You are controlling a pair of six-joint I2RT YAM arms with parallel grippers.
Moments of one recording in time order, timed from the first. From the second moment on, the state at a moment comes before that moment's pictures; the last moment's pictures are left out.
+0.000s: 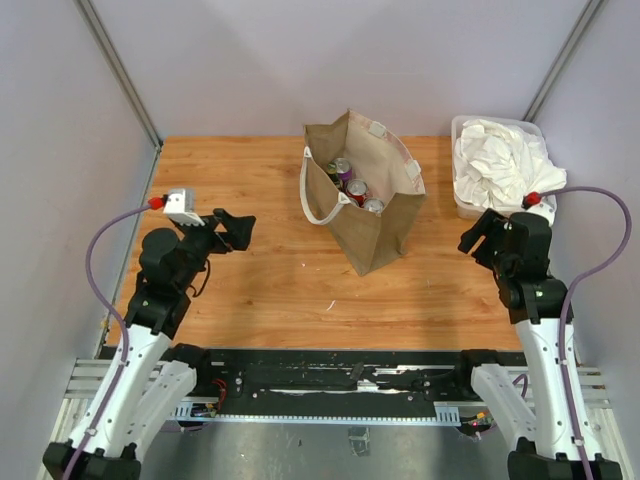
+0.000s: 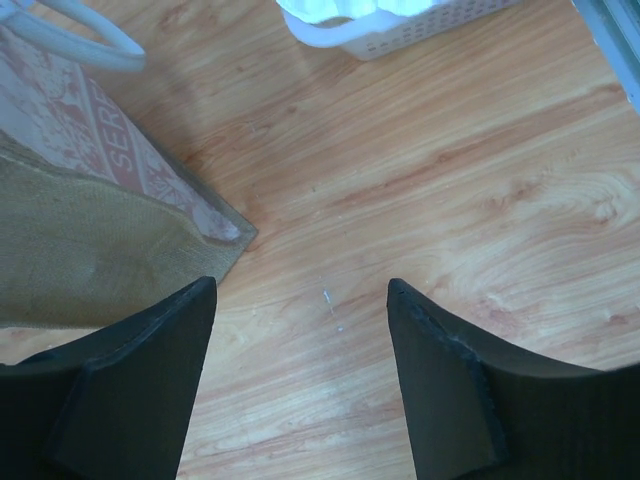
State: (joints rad) left arm -0.17 0.61 0.64 -0.09 0.11 -0.40; right arm 0.01 0.71 0.88 -0.72 0.16 0.46
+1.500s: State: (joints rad) left arm -0.49 1.29 1.10 0.09 -0.02 -0.44; right arm 0.63 1.44 1.54 -0.68 -0.01 0.09
